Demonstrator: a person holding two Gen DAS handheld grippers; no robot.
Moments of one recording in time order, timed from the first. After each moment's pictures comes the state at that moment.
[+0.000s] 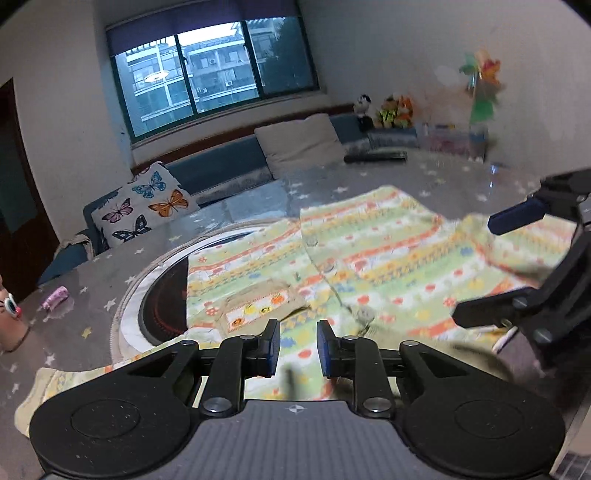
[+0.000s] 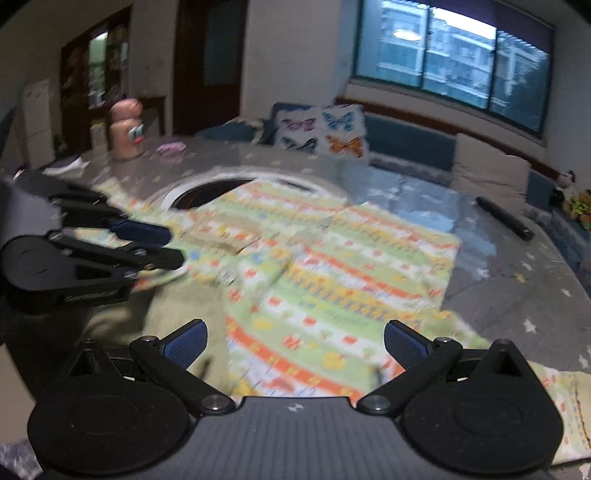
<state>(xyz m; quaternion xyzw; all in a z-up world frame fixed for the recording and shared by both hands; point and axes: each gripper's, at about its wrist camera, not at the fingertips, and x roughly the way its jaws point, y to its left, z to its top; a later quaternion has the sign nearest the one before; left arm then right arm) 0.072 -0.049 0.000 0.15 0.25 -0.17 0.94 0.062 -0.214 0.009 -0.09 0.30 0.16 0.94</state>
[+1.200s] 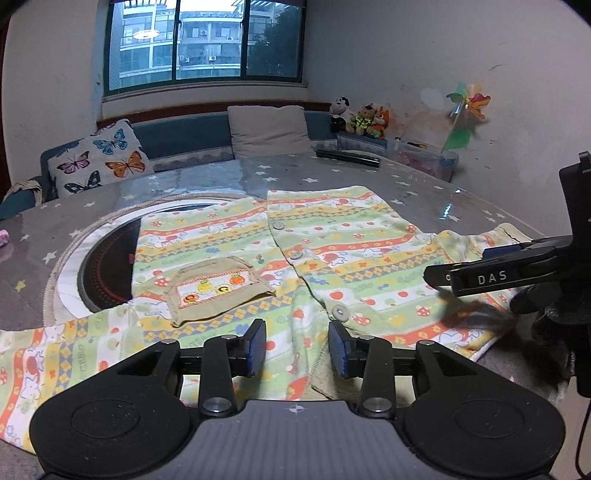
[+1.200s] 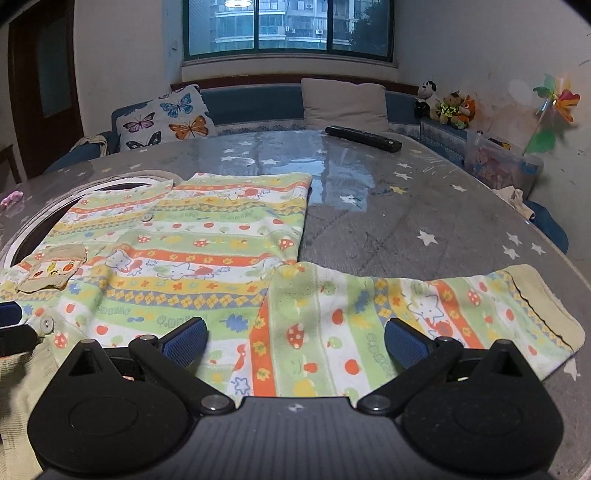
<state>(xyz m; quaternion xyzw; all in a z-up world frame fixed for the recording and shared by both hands) 0.095 -0.031 -0.014 0.05 0.29 -0.24 0.92 0.105 -0.263 -0.026 0.02 0.34 -0.07 0.94</state>
